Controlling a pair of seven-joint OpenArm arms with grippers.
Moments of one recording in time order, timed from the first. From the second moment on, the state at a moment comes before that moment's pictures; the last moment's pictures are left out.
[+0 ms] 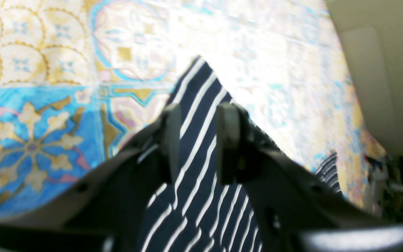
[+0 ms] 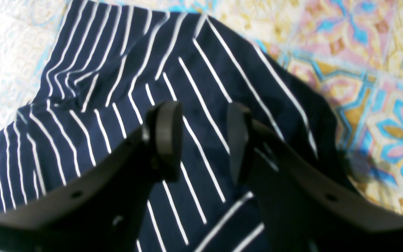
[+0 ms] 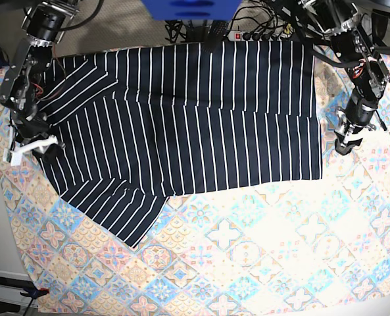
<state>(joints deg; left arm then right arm) 8.6 -7.1 -38.5 89.0 -49.1 0.0 43.0 -6.2 12.9 31.0 82.7 29.1 17.9 -36.3</state>
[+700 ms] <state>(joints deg) -11.5 -16.0 -25.7 58.8 -46.4 -0.1 42.6 -5.1 12.1 30.5 80.2 26.3 17.8 -34.5</state>
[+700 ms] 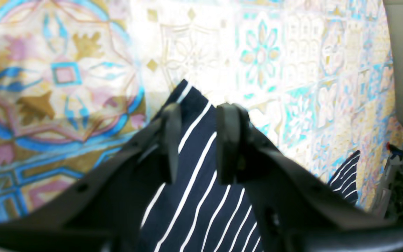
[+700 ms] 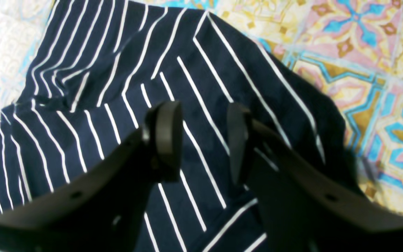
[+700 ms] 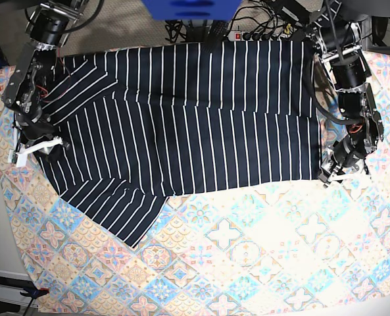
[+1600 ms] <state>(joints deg) -14.9 -15.8 -18.2 51.3 -37.8 -0.6 38.1 -5.4 12.1 30.3 80.2 26.4 17.8 -34.5</state>
